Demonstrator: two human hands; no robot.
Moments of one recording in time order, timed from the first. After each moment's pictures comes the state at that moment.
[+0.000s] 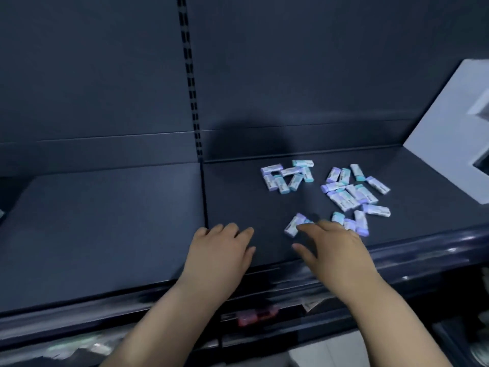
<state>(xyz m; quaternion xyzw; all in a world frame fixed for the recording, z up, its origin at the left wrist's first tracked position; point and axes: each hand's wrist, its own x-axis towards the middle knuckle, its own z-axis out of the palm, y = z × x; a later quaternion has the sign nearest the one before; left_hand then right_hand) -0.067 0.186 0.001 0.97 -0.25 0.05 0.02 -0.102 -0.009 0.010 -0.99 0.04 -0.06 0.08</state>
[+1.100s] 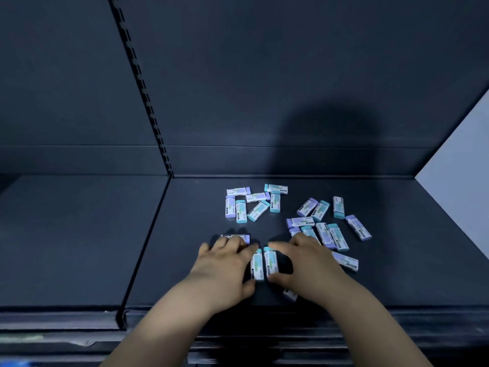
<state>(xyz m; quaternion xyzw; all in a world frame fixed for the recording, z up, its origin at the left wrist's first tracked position) -0.024 0.041 -0.003 0.97 -0.20 -0.10 0.03 -0.022 -0.139 -0.001 -0.98 -0.11 0.11 0.14</state>
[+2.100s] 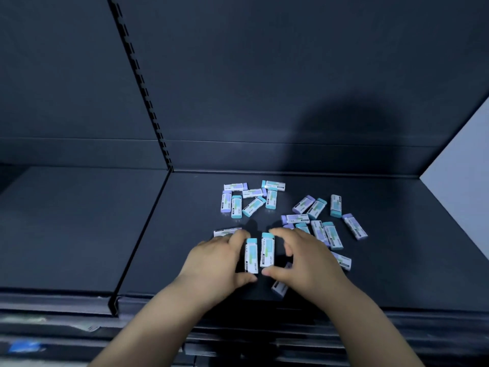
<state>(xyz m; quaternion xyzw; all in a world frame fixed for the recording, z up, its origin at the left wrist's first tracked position) -0.032 0.028 0.003 0.98 -0.14 -0.02 0.10 -0.026 -0.154 0.004 -0.96 -0.14 0.05 0.24</state>
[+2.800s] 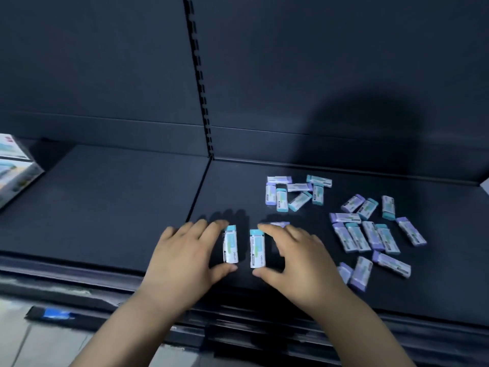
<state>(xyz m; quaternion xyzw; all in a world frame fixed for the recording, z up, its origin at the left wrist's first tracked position) -0.063 0.140 -0.003 0.99 -0.09 0.14 0.01 -0.041 -0.061 0.008 -0.95 -0.21 0.02 0.22</state>
